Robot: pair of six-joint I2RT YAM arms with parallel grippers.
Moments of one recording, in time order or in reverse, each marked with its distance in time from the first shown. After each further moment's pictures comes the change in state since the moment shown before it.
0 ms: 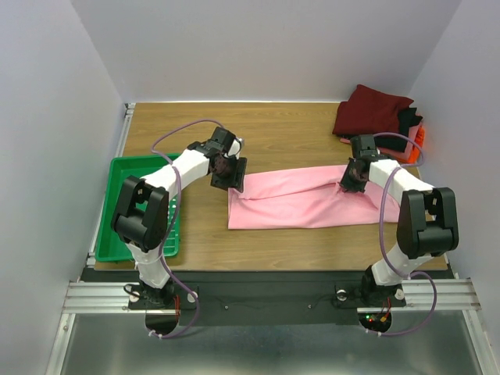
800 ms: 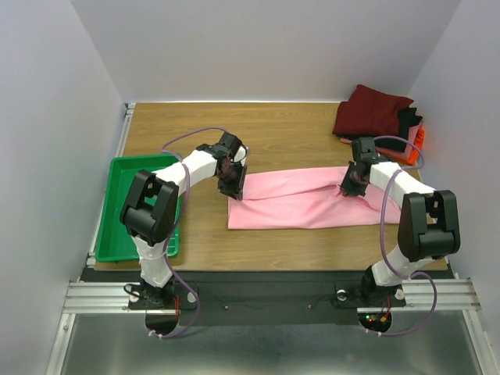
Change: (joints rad) left arm -0.033 0.080 0.011 -0.029 0.057 -0.003; right arm 0.000 -0.019 -0.029 -0.022 -0.015 0.000
